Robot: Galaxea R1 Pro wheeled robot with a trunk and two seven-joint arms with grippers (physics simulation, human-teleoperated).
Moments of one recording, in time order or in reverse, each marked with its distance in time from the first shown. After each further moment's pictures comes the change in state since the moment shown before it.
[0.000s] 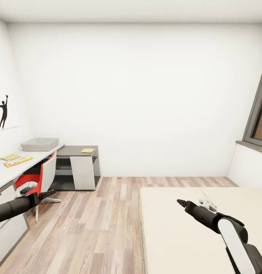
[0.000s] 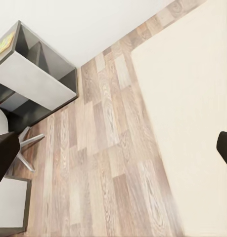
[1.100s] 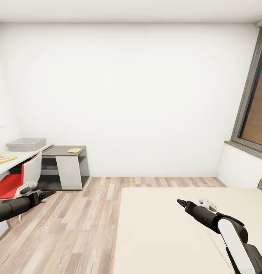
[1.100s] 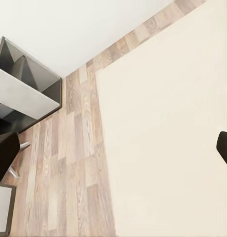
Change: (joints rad) left arm 0.000 -0.001 0.000 0.000 0.001 0.001 0.000; right arm 0.000 0.000 0.000 0.001 0.000 0.000 0.001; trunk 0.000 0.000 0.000
